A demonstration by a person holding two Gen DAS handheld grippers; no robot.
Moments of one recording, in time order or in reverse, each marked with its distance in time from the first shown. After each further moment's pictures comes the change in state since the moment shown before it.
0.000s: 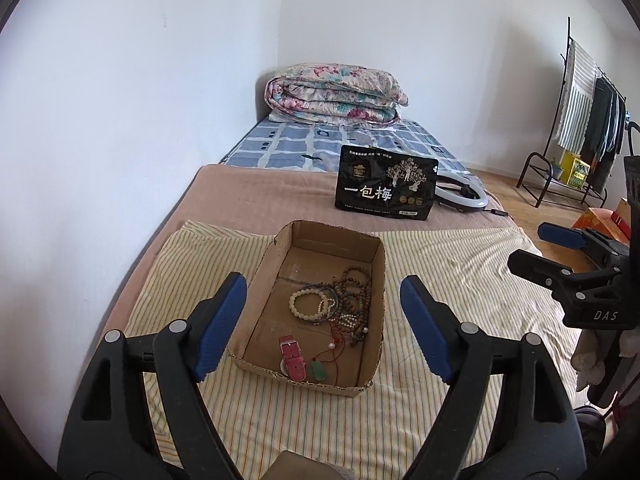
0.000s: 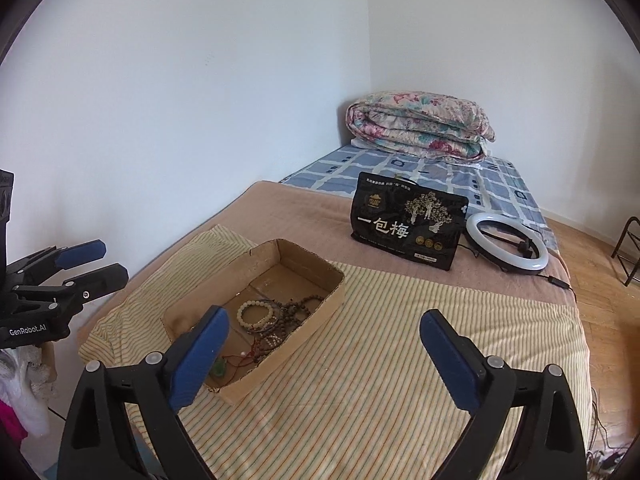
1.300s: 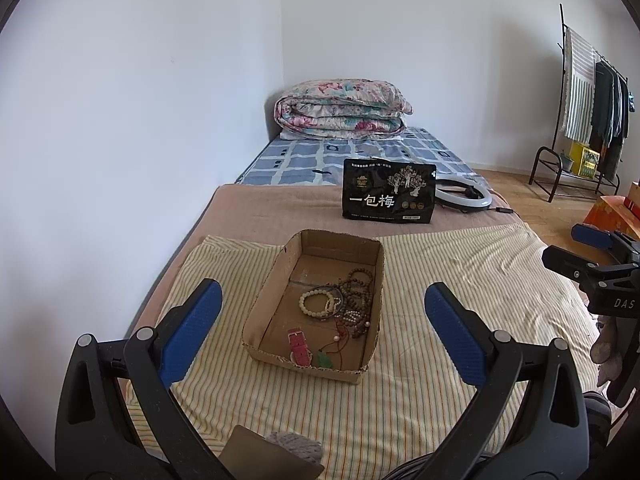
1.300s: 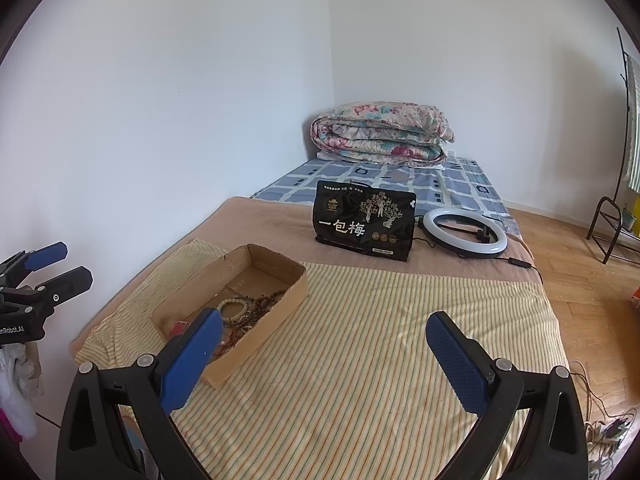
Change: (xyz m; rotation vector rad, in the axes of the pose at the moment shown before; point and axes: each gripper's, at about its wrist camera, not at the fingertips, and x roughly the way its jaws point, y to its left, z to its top) left arm -0.040 -0.027 -0.009 0.055 -0.047 0.072; right arm -0.056 -0.026 -0.030 0.077 -0.051 -0.081
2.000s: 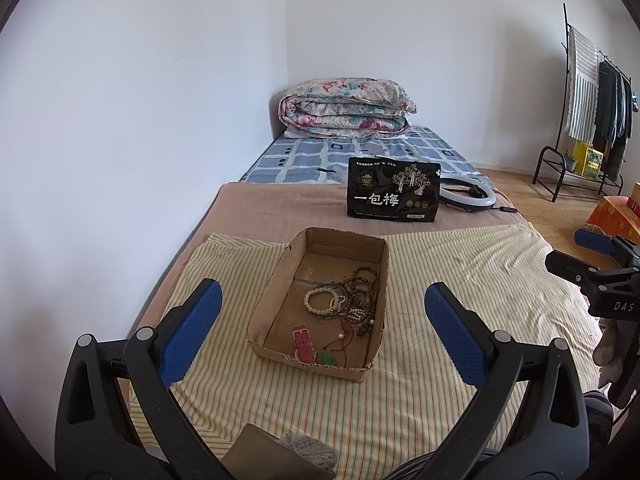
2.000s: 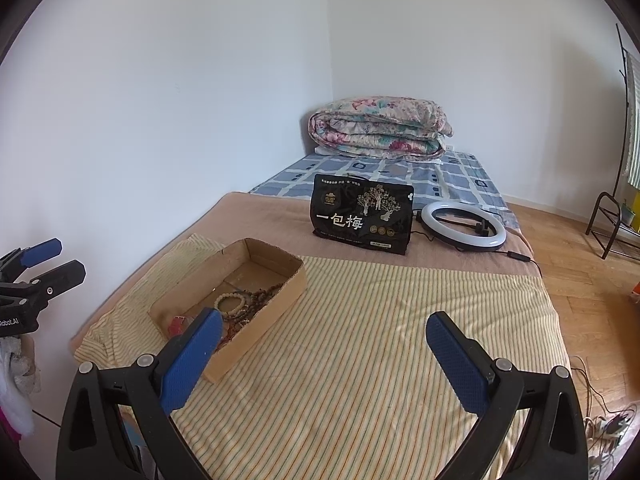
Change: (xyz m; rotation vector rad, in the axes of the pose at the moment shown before) left arm 0.000 0.009 -0.005 -0.007 0.002 0.012; right arm 0.004 -0.001 -0.005 0.006 0.016 -0.006
